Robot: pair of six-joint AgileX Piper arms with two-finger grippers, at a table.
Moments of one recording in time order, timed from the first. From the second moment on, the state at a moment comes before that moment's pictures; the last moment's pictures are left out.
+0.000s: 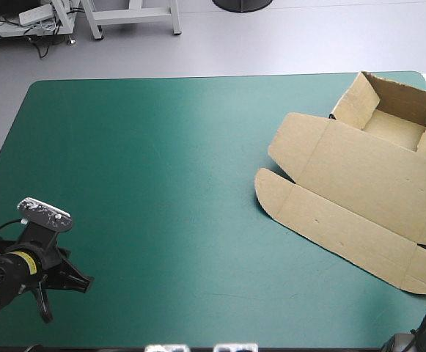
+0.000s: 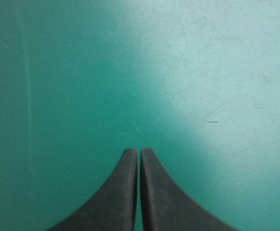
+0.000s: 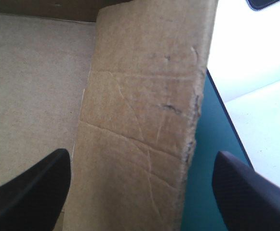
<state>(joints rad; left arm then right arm) -0.40 0.73 -0.86 0.20 1.25 -0.02 -0.53 2.14 -2.11 0.19 1.20 -0.12</state>
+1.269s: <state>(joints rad) -0.40 0.73 -0.86 0.22 1.25 -0.04 0.15 1.40 -1.86 0.06 1.25 -0.22</state>
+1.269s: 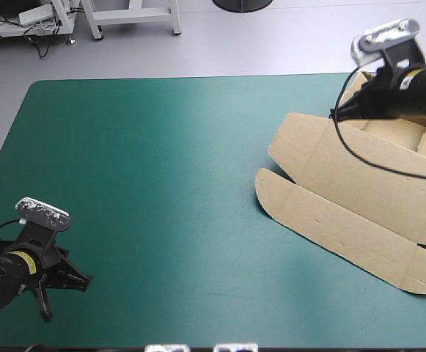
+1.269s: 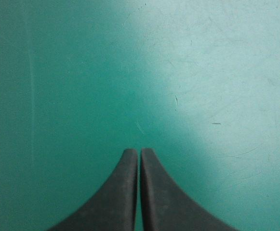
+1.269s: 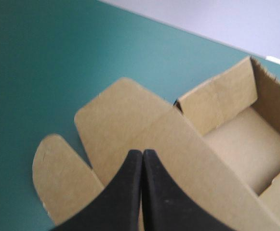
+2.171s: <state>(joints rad) -0.40 0.73 -0.86 0.03 1.20 0.06 0.20 0.65 -0.84 0.02 1.16 -0.11</state>
